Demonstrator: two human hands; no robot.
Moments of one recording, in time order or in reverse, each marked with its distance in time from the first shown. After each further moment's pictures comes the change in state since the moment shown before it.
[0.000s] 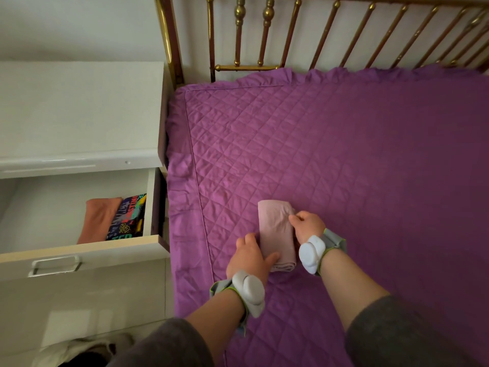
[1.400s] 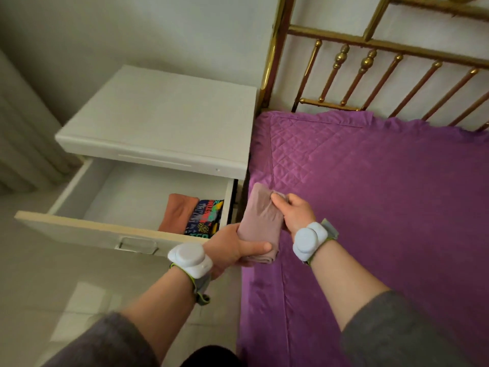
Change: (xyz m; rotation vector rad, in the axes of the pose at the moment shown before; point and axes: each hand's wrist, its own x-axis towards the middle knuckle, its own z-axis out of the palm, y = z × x) left_hand -0.005 -0.119 -0.179 -0.856 -0.161 0.016; right_hand -0.047 -0.185 0.110 0.495 -0.235 -0.346
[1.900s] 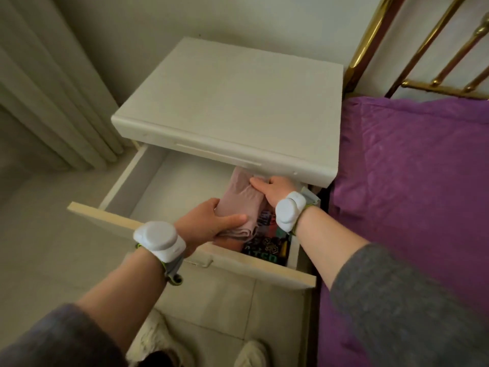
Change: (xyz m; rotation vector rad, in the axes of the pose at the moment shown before) left_hand 0.025 -0.012 -0.198 0.155 0.314 -0.057; right_hand 0.102 -0.010 0.206 -0.339 -0.373 -0.032
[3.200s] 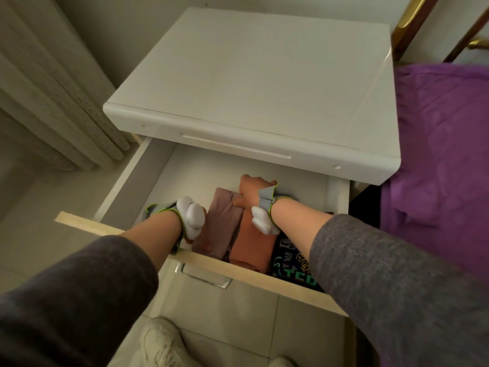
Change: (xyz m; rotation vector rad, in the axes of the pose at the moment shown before) left_hand 0.127 -0.074 -0.086 1.231 -0.143 -0.423; right_hand 0.087 0.005 0.099 -0.852 -0.262 -0.209
